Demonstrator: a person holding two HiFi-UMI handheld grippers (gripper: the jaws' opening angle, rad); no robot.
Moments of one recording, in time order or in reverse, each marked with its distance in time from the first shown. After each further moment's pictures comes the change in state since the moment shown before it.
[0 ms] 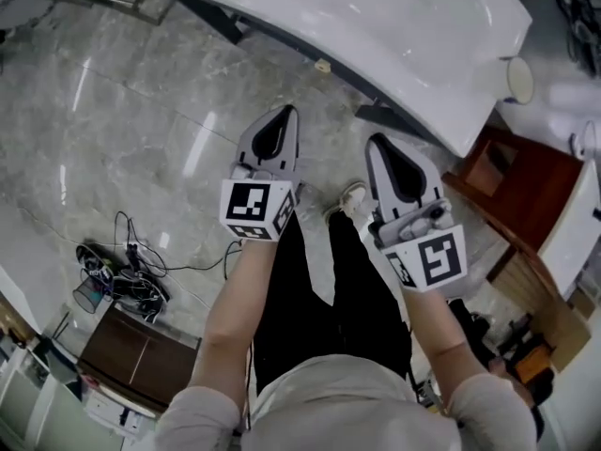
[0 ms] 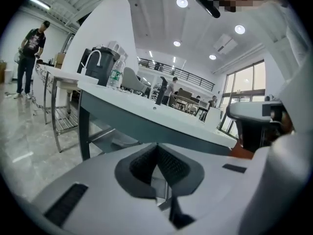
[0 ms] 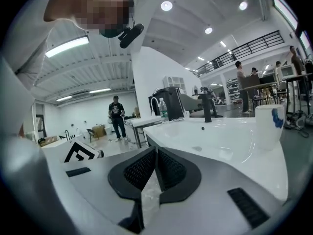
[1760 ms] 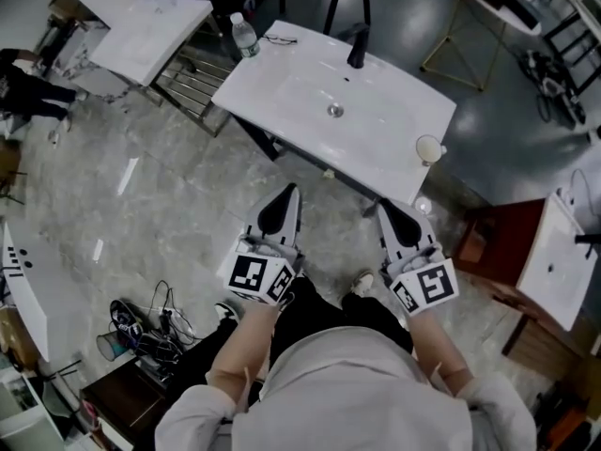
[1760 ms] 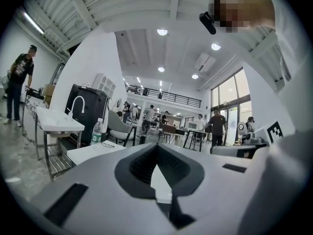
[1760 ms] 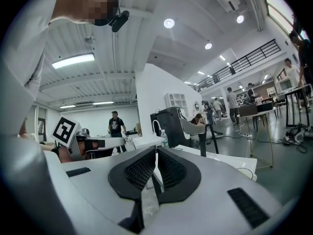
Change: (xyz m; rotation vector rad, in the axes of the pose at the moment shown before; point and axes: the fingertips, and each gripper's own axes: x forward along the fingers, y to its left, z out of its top) left arm -0.126 -0.133 0.230 0.138 -0.287 -0.076; right arm -0.110 -0.002 0.161 -0.026 -0.172 0.017
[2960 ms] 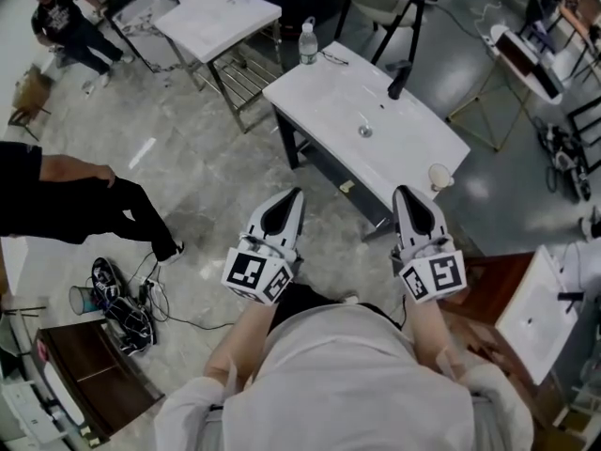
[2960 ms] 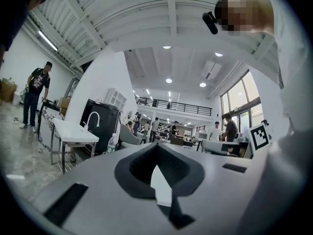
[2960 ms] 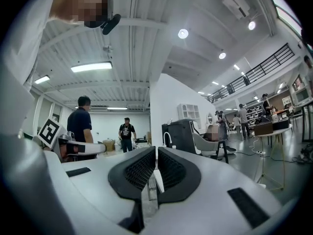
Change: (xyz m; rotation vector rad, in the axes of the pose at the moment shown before) left arm -0.094 -0.016 0.044 0.000 -0.147 0.139; right arm -0.005 0.030 0.069 -0.105 -0.121 0.139
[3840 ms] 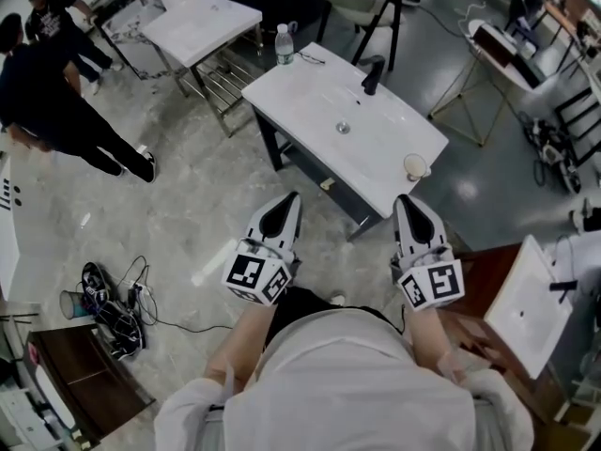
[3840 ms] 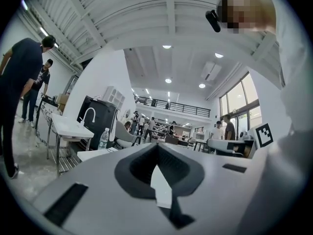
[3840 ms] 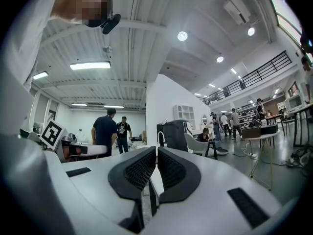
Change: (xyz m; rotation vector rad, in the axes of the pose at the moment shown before) left arm 0.004 -0.058 -0.032 -0.022 -0.005 -0.016; right arm -0.074 -0.032 0.000 -0.026 0.007 -0.050
